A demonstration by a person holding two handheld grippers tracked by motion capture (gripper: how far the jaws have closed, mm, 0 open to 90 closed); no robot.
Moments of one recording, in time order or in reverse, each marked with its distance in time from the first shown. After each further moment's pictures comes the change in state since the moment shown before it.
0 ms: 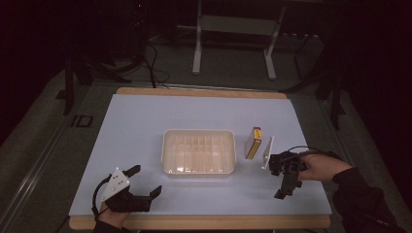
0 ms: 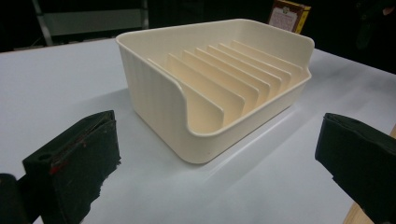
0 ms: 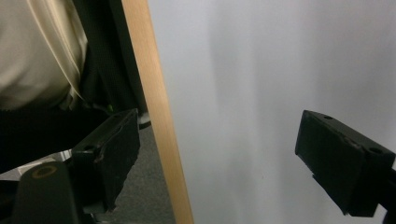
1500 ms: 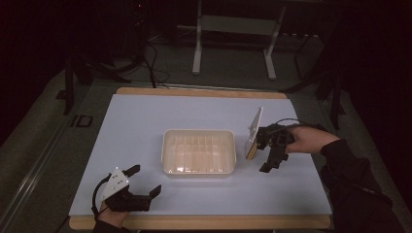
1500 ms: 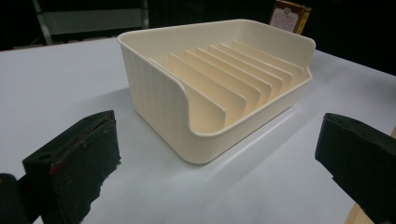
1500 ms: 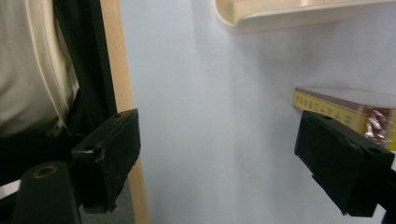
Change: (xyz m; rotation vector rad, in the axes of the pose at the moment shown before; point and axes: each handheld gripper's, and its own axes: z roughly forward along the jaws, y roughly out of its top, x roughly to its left) left arm 0.002 0.000 0.001 -0.001 -0.002 -0.009; right arm -0.023 0.050 -0.062 -0.089 -0.073 -0.082
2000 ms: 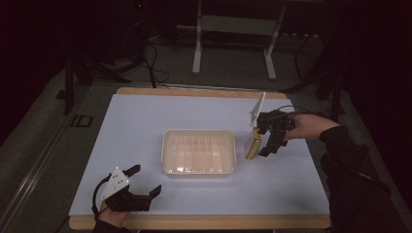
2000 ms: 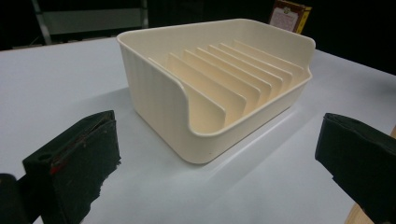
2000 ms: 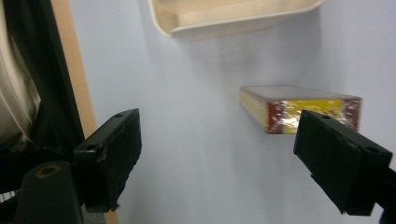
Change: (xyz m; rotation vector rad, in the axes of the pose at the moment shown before) left arm 0.000 0.000 0.000 0.000 -0.002 0.002; right arm -0.027 0.002 -0.021 -0.020 -0.102 0.049
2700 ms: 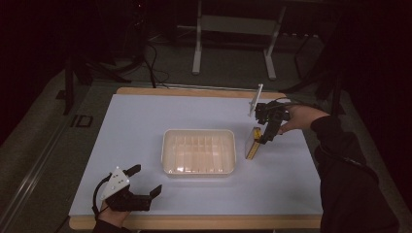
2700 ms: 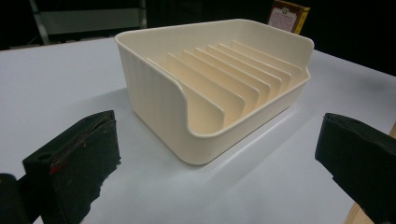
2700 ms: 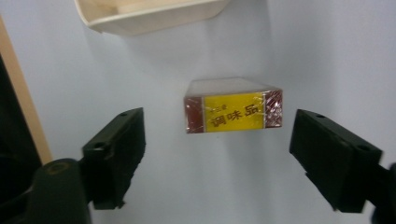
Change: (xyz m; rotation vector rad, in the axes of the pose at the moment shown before) left arm 0.000 0.000 0.001 -0.001 -0.007 -0.001; right arm -0.042 0.001 0.010 0.033 -0.062 0.033
